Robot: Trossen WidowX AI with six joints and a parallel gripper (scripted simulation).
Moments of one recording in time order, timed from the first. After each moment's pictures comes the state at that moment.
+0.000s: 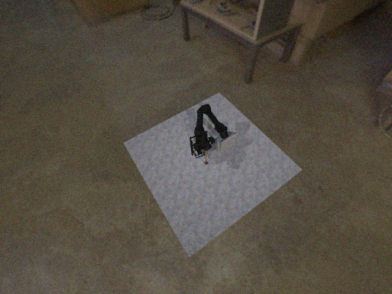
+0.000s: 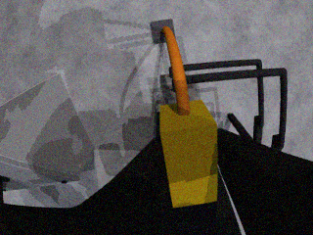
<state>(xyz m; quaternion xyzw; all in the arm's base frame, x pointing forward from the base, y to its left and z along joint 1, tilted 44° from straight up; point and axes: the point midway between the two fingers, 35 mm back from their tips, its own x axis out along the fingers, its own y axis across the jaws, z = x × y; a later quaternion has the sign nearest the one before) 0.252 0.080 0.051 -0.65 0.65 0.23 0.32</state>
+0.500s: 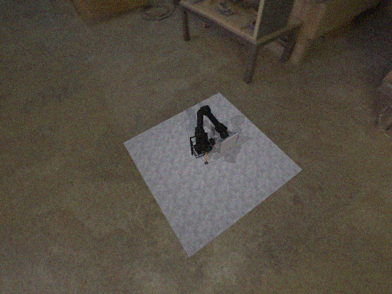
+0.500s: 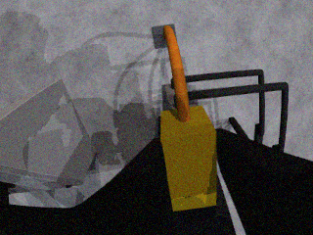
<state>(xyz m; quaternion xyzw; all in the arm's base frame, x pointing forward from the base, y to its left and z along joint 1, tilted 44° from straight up) 0.255 0.088 0.040 -0.65 0.66 0.22 0.31</state>
